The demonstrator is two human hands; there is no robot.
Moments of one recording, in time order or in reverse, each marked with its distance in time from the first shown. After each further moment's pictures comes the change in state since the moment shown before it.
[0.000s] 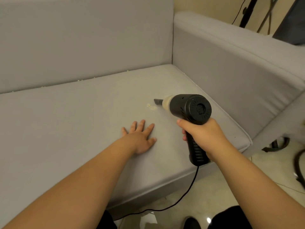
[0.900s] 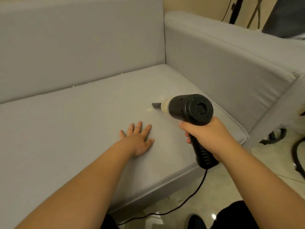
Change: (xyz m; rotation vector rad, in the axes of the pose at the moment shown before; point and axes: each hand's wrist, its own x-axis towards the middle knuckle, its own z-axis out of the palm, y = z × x) left_hand 0.002 -0.001 0.002 0.000 0.019 0.022; right_hand -0.016 -0.004 -0.019 -0.057 0.001 0.022
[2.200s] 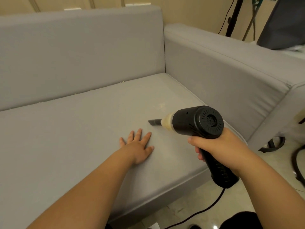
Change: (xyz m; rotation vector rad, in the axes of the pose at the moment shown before) left_hand -0.005 0.001 0.000 -0.013 -0.010 -0.009; right_hand -0.026 -0.008 -0.030 -0.165 -0.101 -0.025
